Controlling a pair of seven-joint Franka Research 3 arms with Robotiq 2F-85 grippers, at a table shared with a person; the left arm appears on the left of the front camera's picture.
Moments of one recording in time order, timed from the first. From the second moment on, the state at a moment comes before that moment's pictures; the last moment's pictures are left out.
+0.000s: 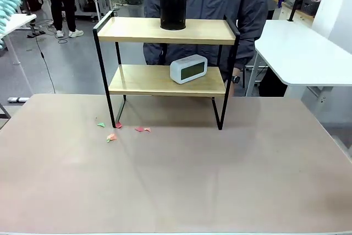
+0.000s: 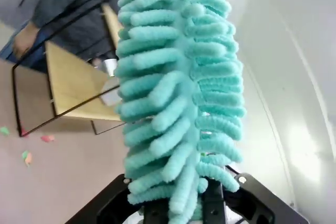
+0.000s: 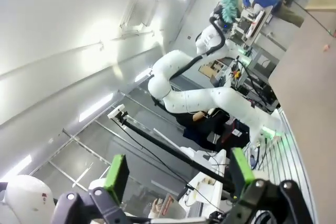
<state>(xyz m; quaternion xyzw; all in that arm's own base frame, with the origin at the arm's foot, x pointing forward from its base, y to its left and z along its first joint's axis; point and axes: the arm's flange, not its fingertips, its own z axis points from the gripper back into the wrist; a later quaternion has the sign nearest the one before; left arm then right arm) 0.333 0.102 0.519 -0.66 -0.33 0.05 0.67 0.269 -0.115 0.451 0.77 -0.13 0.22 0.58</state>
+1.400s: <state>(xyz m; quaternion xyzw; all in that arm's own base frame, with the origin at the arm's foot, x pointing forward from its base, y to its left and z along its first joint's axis) 0.383 0.077 0.426 -0.66 -0.20 0.18 0.70 0.268 -0.119 0.453 0.77 -0.13 0.22 0.58</state>
